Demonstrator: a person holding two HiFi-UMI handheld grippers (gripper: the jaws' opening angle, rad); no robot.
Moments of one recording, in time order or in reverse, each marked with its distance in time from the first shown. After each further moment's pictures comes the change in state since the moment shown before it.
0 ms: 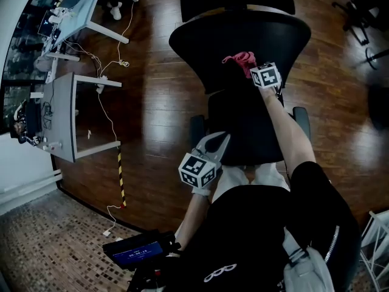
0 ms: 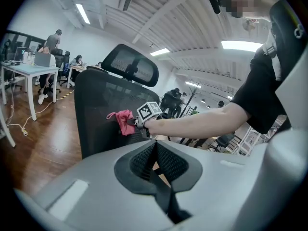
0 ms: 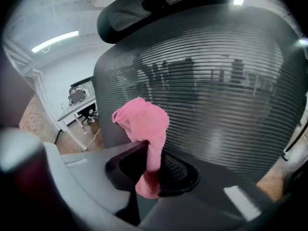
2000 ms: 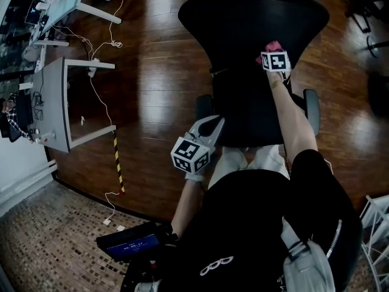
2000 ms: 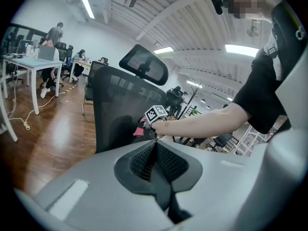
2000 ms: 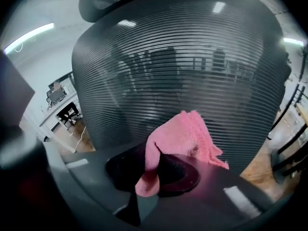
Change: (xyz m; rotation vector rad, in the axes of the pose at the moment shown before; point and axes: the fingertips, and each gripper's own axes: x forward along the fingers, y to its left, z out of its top) left arm -0.046 0.056 -0.017 -0.045 0.033 -0.016; right arm 0.014 -0.015 -0.055 0.152 0.121 -0.198
